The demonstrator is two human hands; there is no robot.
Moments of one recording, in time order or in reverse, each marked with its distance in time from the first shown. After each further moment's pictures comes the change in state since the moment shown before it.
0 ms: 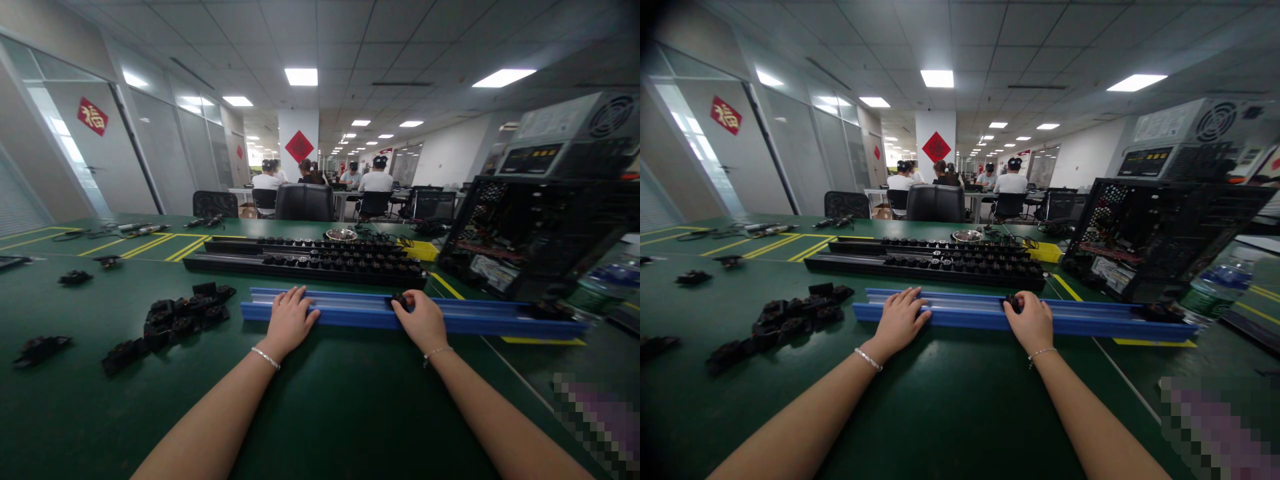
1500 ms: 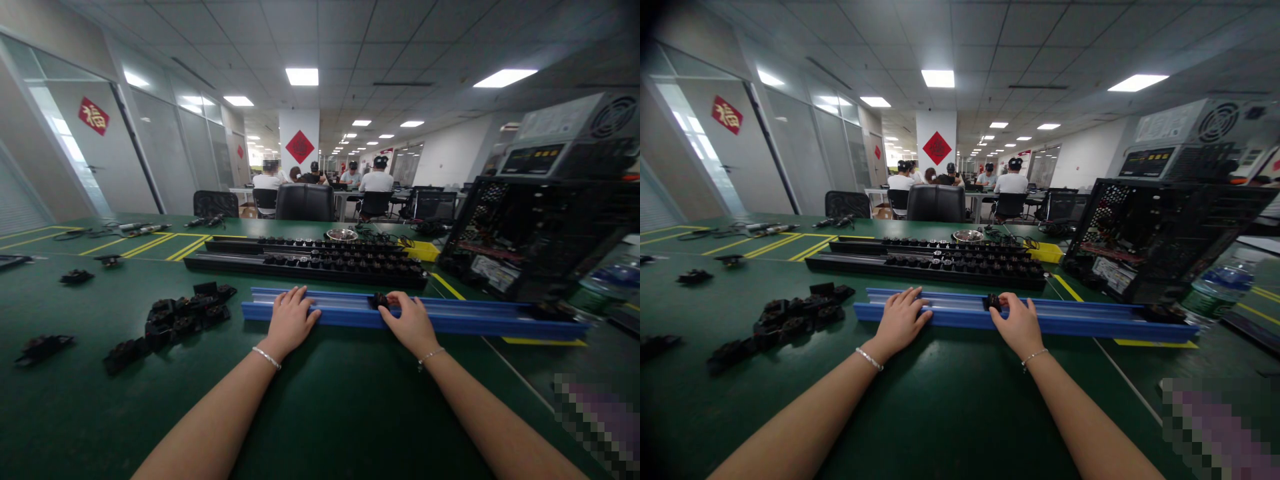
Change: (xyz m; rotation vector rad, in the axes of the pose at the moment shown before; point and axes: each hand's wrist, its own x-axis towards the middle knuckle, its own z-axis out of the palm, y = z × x) left_hand 0.000 -0.001 0.000 -0.002 0.006 0.010; right_hand -0.008 -0.021 0.002 0.101 -0.180 -0.103
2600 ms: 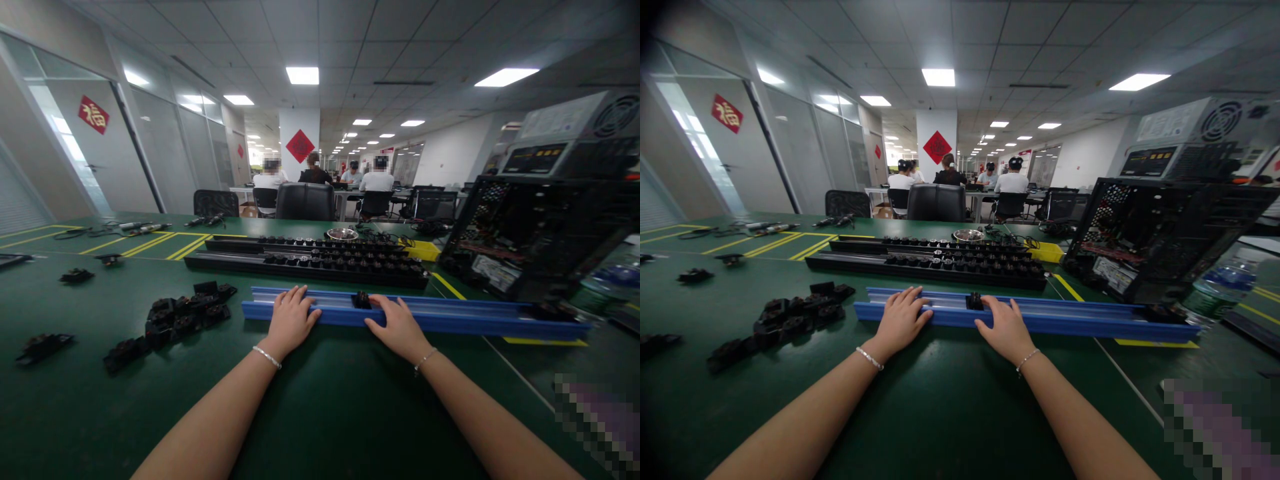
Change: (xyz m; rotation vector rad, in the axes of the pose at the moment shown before) left_hand 0.000 -0.001 0.002 0.015 -0.005 0.008; right_hand -0.009 -0.020 0.004 -0.082 -0.191 -0.194
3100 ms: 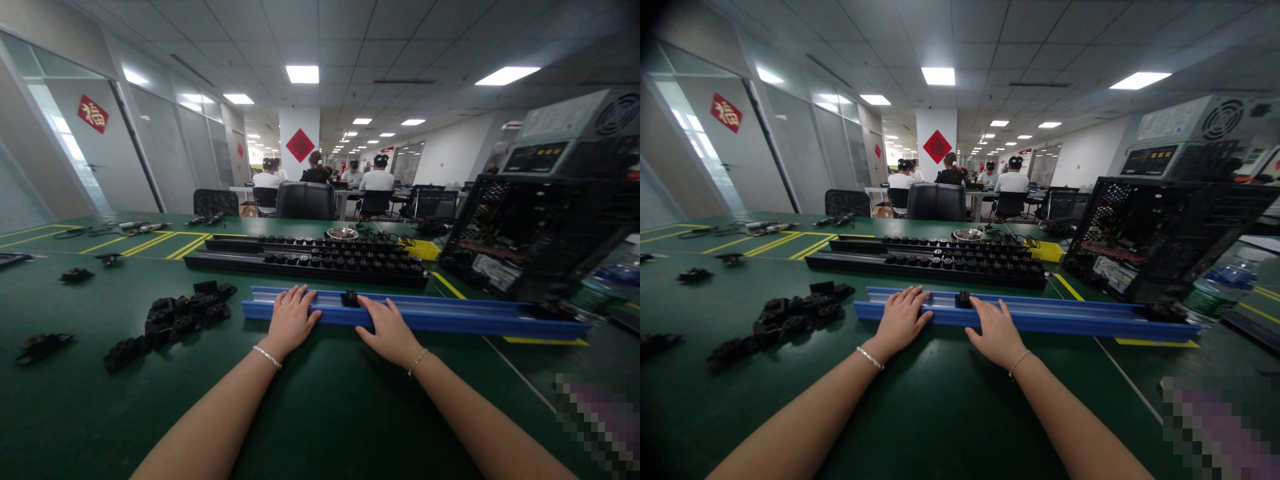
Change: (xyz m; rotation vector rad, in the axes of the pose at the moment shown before) left_hand -0.001 0.002 0.000 0.040 0.017 0.001; right_hand -0.002 -0.014 0.007 -0.073 -0.128 -0.086
